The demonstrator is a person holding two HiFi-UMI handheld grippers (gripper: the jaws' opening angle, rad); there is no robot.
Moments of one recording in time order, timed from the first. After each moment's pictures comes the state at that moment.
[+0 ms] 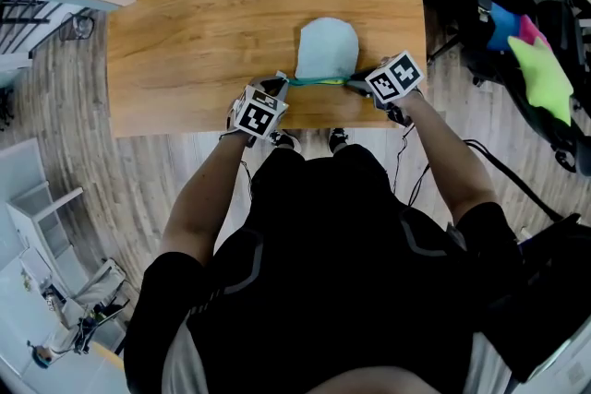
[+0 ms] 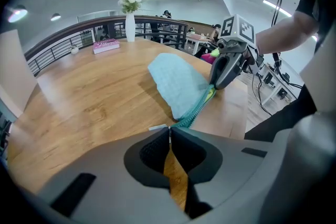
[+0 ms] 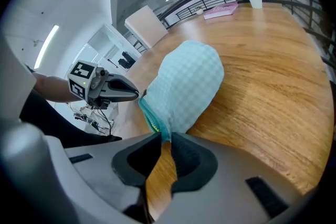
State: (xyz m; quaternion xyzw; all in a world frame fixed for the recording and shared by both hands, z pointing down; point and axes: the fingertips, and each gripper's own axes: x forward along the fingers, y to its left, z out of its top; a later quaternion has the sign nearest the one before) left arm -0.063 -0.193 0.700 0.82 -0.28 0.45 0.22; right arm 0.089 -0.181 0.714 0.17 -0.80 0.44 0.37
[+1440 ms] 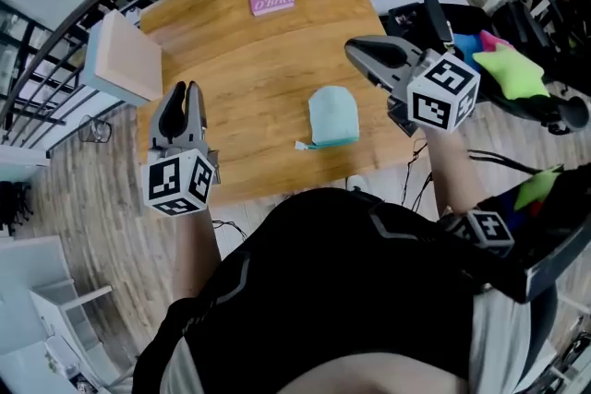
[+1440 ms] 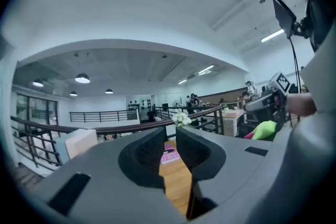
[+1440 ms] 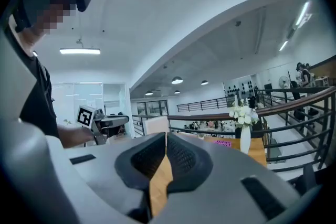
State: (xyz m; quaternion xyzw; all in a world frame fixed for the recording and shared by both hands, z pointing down) left arm -0.185 -0.280 0.278 0.85 -0.53 0.08 -0.02; right arm 0.076 -0.257 0.300 0.39 -0.92 0.11 0.03
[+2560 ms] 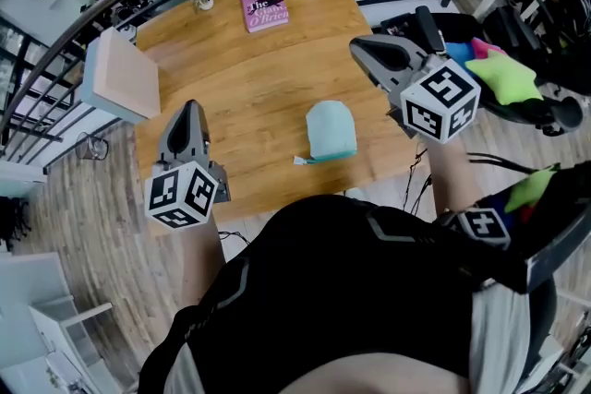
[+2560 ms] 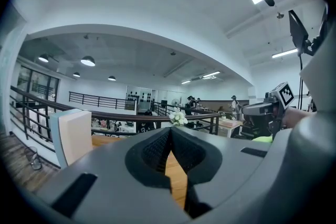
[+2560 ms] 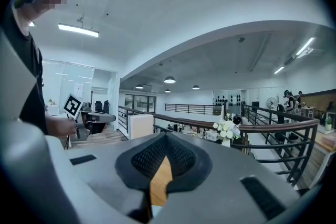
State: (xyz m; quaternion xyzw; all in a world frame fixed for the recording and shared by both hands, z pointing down) left arm -0.184 -0.287 0.291 0.85 -0.52 0.04 0.07; right arm 0.094 -0.270 0.276 0.46 -0.89 0.04 0.08
